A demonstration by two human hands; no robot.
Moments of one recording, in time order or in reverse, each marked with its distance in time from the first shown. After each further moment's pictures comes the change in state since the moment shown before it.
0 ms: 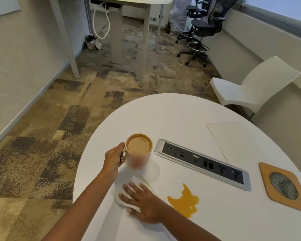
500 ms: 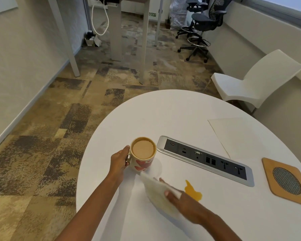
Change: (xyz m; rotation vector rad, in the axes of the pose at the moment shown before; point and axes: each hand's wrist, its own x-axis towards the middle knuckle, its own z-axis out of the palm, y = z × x) left_hand -0.001 -0.022 0.004 0.063 0.029 -0.004; right_hand -0.084 0.000 -0.047 0.979 0.243 0.346
